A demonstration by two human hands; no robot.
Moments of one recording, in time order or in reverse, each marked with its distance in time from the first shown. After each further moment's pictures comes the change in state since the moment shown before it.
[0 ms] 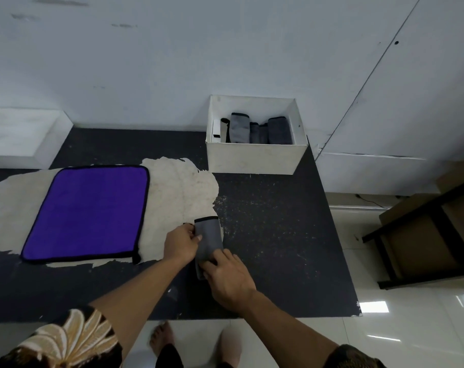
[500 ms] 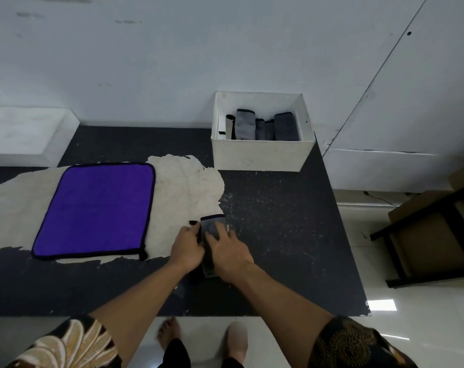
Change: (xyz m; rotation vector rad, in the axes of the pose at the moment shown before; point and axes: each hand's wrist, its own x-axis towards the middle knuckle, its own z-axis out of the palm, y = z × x) left_hand -0.015 -0.003 0.000 0.059 -0.092 0.085; right_hand 0.042 -0.002 -0.028 -0.005 -0.171 0.209
